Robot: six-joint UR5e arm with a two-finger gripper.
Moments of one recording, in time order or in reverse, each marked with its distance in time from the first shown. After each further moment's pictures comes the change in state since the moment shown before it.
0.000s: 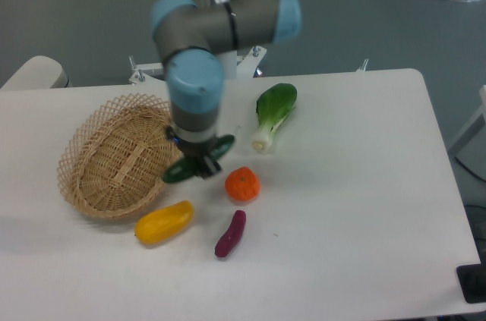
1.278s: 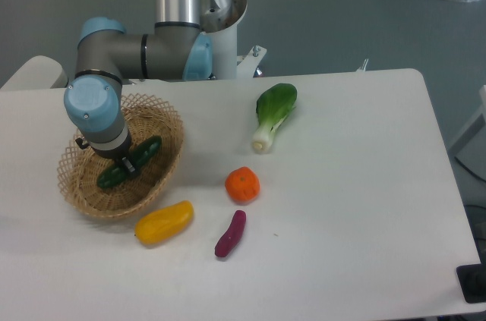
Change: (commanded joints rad) arm -0.161 -0.135 0.024 0.107 -0.005 -0.229
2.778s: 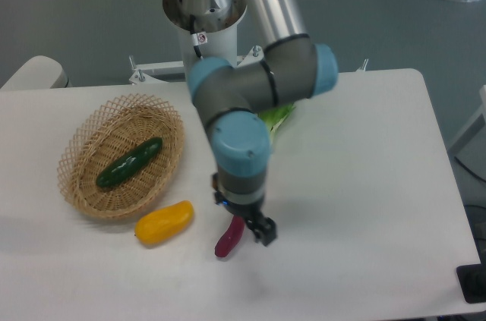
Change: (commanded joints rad) arm 0.416 -0.239 0.431 -0.023 0.109 0.397
